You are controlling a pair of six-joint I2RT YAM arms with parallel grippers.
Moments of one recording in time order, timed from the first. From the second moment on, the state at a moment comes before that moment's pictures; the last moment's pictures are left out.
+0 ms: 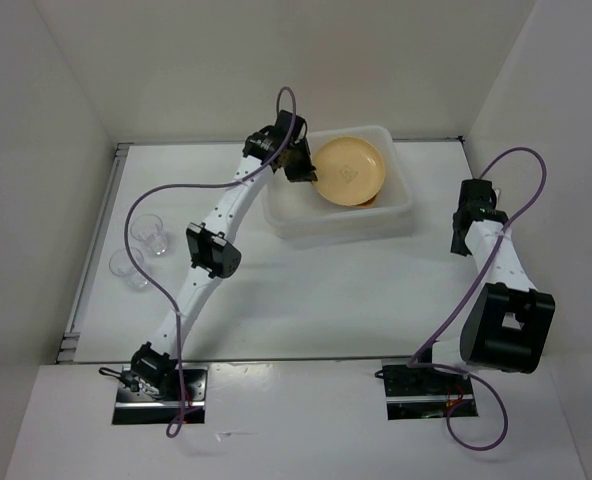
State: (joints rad) left arm -0.48 2.76 3.11 -1.14 0.16 -0.72; right arm -0.24 1.39 1.01 -0.67 0.49 0.00
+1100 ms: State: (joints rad) left arm -0.46 2.75 3.10 -1.16 0.06 -0.69; right arm -0.09 1.39 1.11 -0.67 0.27 -0.09
